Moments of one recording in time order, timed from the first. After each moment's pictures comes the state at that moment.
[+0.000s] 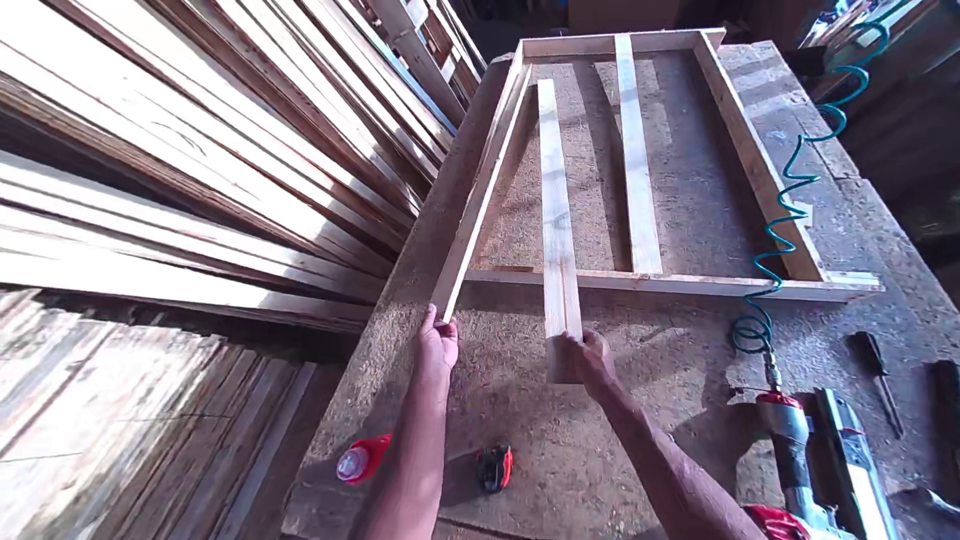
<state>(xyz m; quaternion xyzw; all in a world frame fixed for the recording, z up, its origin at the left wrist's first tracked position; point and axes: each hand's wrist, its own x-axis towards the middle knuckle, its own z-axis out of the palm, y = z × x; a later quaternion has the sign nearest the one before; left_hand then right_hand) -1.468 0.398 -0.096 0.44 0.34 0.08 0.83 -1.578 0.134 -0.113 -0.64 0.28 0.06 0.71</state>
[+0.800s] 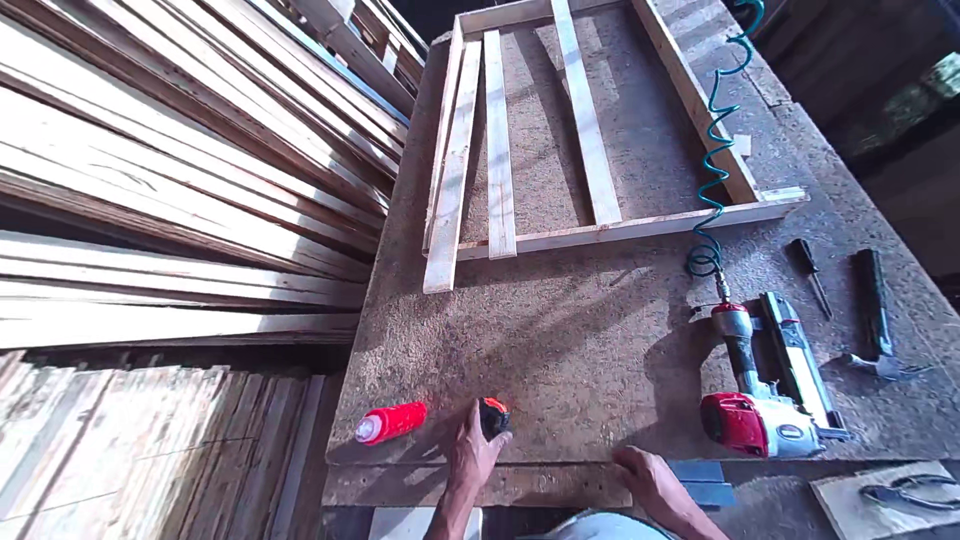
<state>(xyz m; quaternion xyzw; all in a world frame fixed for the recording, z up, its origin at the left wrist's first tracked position) -1.742 0.440 -0.175 0.97 -0.01 -0.20 0.11 -1.910 0.108 -0.162 -0.78 0.18 0.30 0.52</state>
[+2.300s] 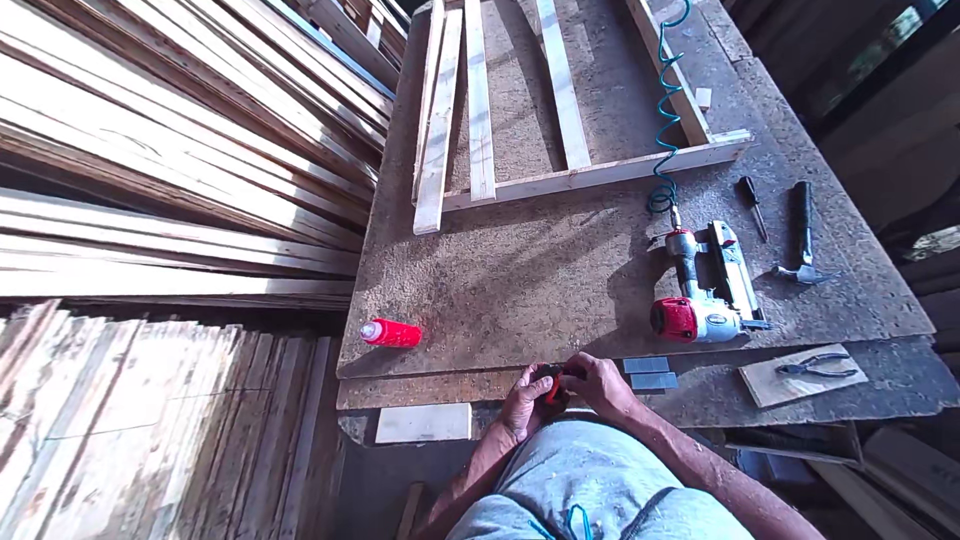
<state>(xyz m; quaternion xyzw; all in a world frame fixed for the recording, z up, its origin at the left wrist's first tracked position) -1.892 0.345 -0.109 0.45 0.16 -0.42 0.77 -1.940 0.143 -0.092 -0.80 0.10 0.12 0.57</state>
